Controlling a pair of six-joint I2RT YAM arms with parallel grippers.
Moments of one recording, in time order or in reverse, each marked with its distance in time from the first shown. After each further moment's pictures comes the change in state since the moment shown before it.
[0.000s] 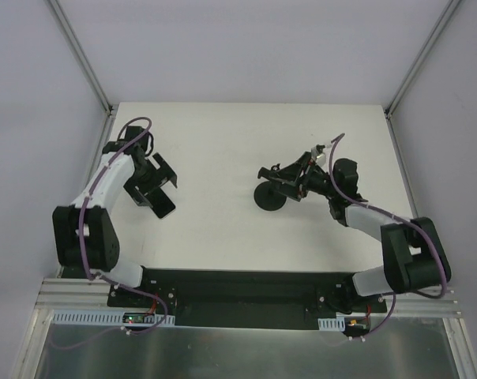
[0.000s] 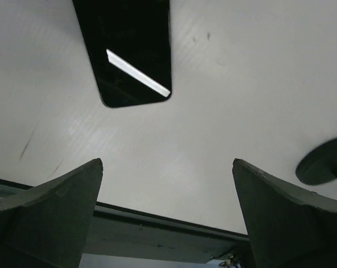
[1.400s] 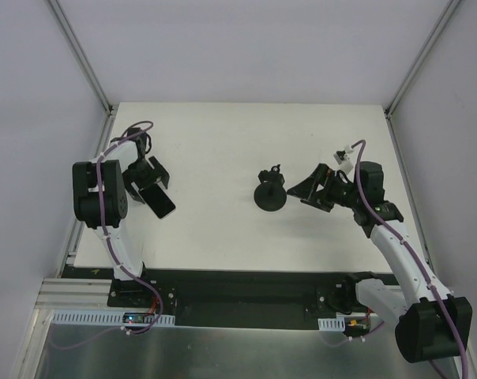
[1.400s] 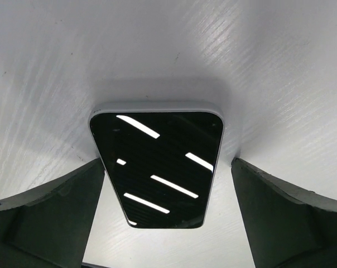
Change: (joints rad) left arm 0.119 0.533 0.195 0.092 -0.166 0.139; right arm -0.084 -0.528 0.151 -1.096 0.138 -0.626
